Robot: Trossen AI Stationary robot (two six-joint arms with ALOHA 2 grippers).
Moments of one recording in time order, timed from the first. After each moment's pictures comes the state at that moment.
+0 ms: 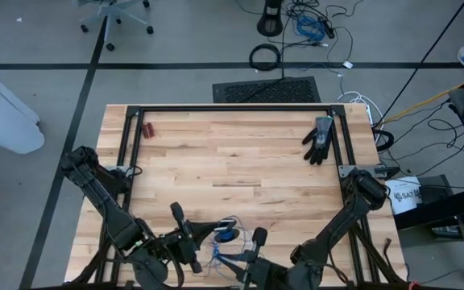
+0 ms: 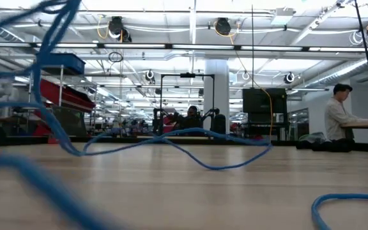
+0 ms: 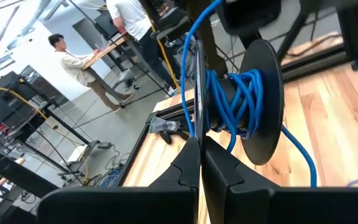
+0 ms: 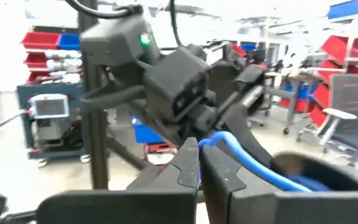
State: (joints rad) left arm -0.82 1.66 1.49 -0.33 -1.19 0.08; right arm 0.78 2.06 1.78 0.53 1.08 -0.18
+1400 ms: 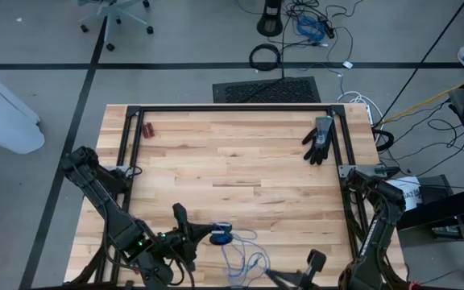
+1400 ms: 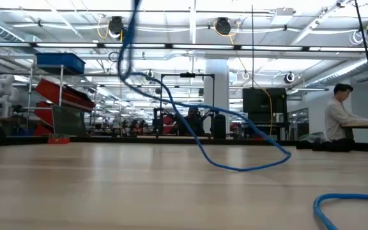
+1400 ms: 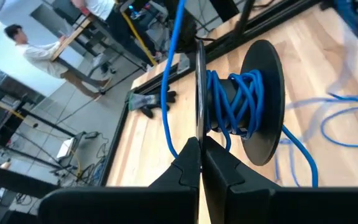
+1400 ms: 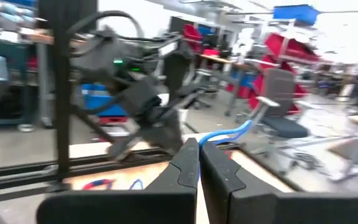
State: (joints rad) left arm -0.83 1.67 1.49 -0.61 -1.07 -0.06; right arm 1.04 2.02 1.97 -0.09 1.56 0.03
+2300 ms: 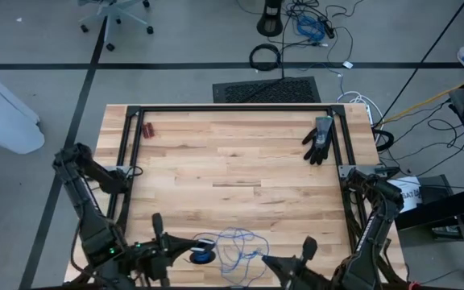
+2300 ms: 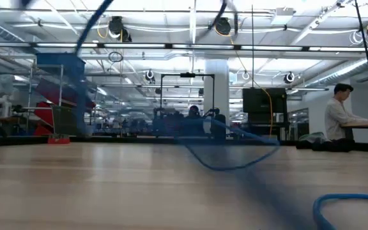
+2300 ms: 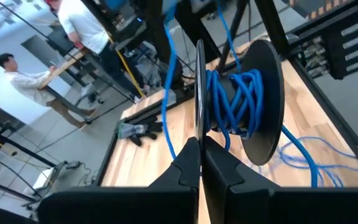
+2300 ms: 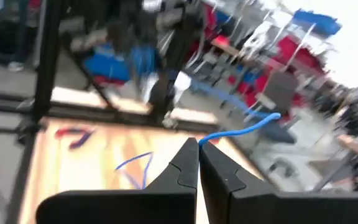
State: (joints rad) left arm -1.00 1.59 1.49 -0.56 -1.15 -0.05; right arm 0.99 2.01 1.97 -0.85 1.44 0.56
